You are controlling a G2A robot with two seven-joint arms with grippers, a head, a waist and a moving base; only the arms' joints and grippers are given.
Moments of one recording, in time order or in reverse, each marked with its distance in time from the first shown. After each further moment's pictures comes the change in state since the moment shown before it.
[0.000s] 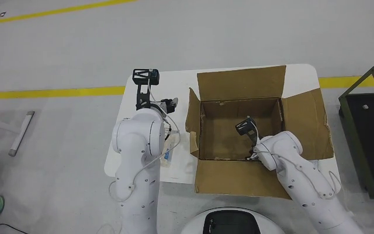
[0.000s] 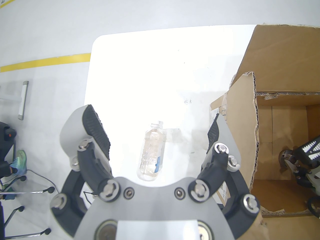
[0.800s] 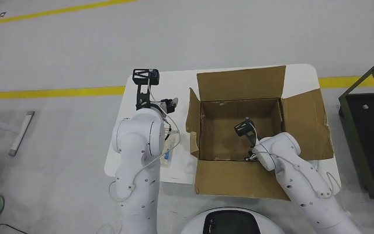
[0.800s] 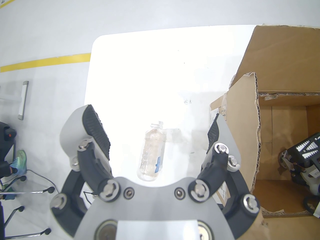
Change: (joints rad) left arm 0.000 0.000 0.000 0.000 0.000 0.000 0.000; right arm -0.006 -0.010 0.004 0.020 0.016 -0.005 -0.037
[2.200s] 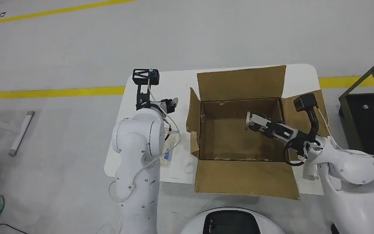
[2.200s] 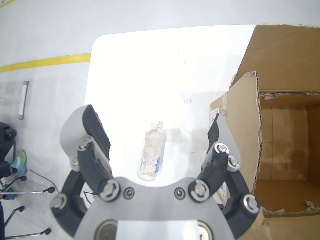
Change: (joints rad) left arm 0.000 0.000 0.000 0.000 0.000 0.000 0.000; right arm -0.294 -0.002 0.514 -0.231 1.539 -0.164 -0.488
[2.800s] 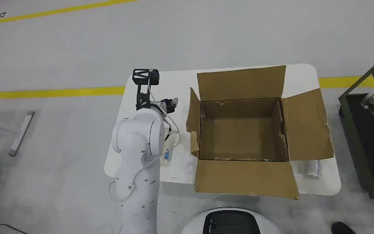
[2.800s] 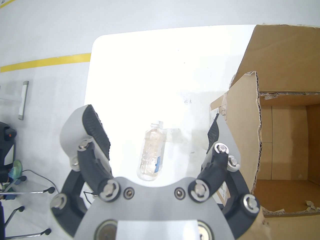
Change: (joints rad) left arm 0.000 0.000 0.000 0.000 0.000 0.000 0.000; right arm -0.244 0.056 0.626 -0.198 -0.249 0.086 -0.211
